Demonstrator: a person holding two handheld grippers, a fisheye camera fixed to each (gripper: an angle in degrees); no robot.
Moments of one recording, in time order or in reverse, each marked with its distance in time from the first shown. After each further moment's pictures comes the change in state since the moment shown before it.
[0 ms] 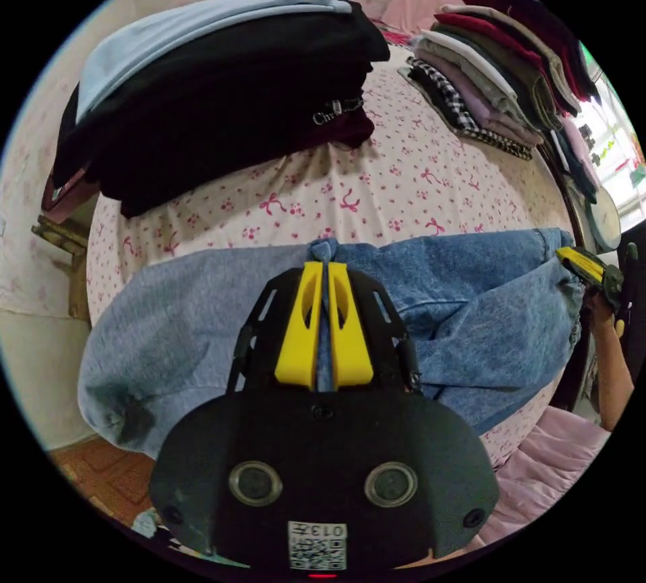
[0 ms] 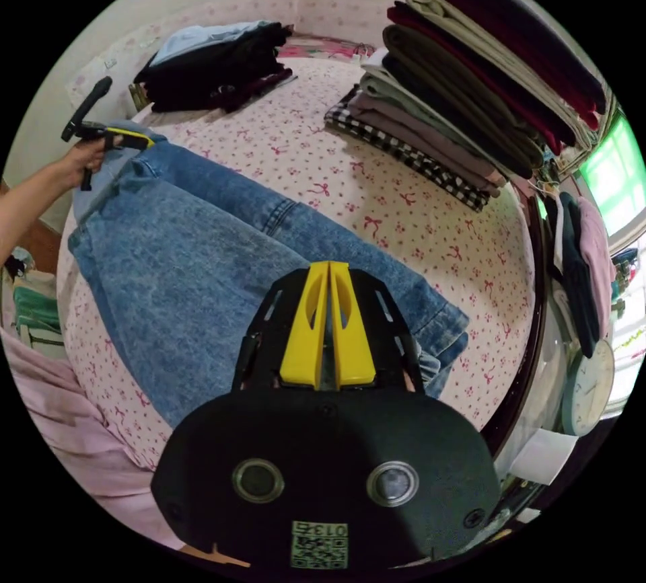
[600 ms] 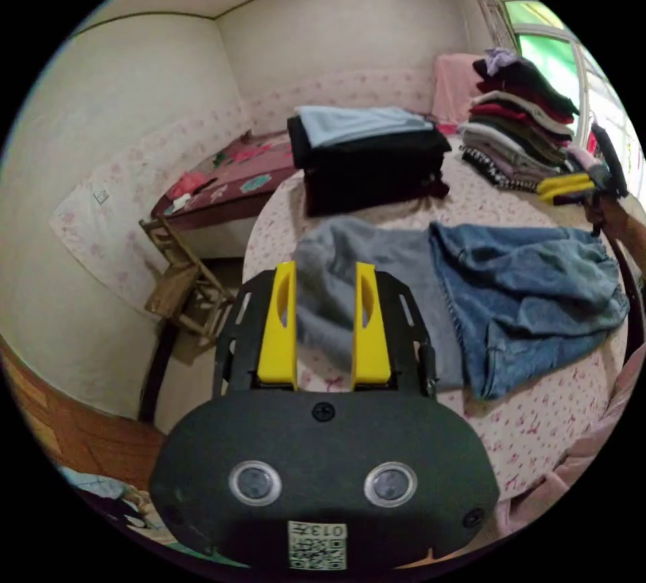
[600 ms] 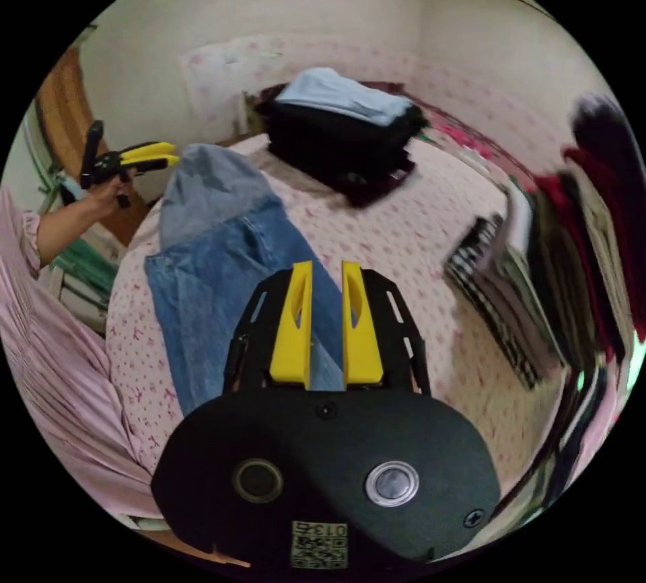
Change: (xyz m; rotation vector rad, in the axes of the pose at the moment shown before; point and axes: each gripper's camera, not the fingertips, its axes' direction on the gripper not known) left arm -0.093 0.241 -0.189 0.449 -0.333 -0.090; right arm -0.212 -0.089 0.004 0.249 -0.254 -0.403
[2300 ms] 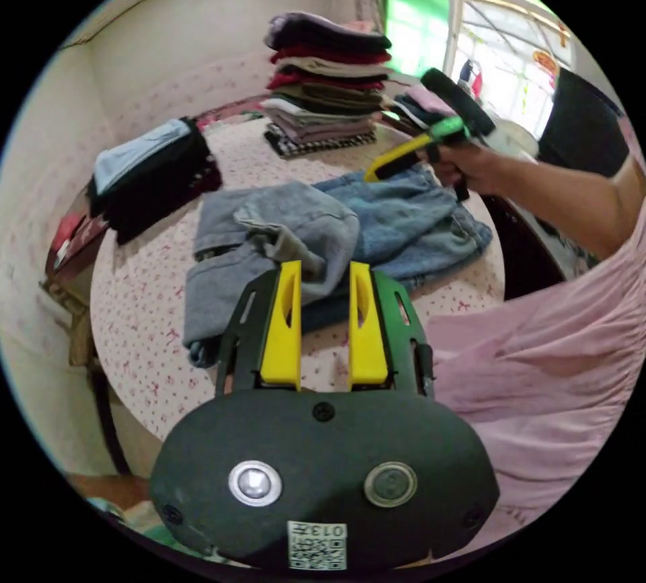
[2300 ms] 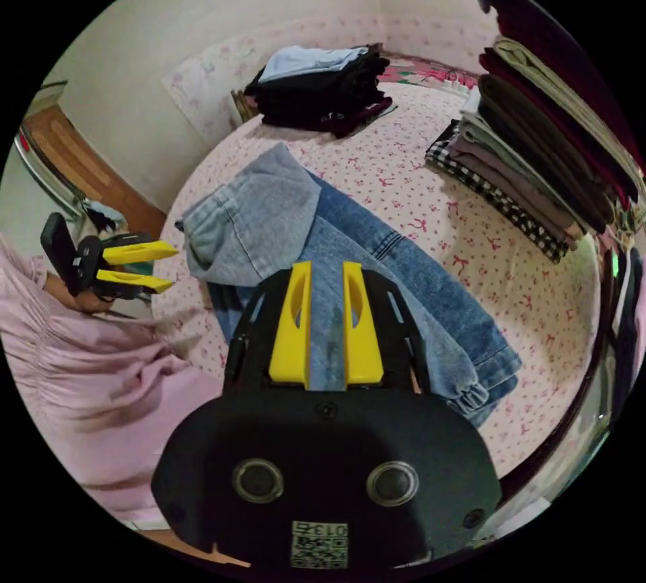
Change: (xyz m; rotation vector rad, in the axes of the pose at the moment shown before) left arm 0.354 0.039 -0.153 -0.069 0.444 0.272; right arm 0.039 0.208 -0.073 -0.097 -0.153 0.243
